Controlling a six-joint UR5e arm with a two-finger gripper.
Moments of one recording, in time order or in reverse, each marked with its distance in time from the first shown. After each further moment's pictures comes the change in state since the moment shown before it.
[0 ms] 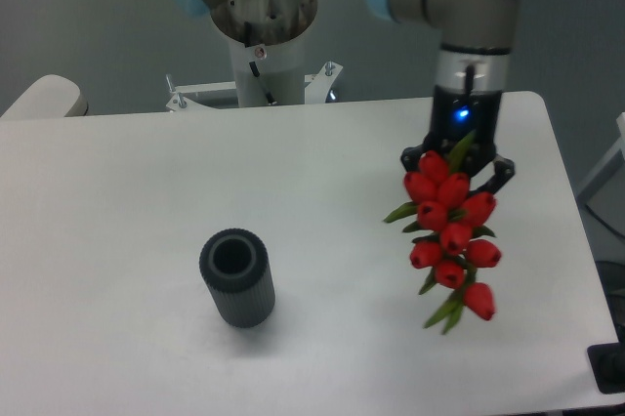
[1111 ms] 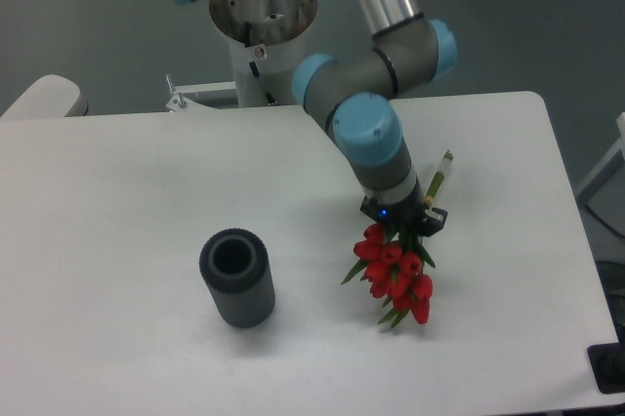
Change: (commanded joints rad) arm -0.138 -0.265 -0.029 -0.002 0.435 0.055
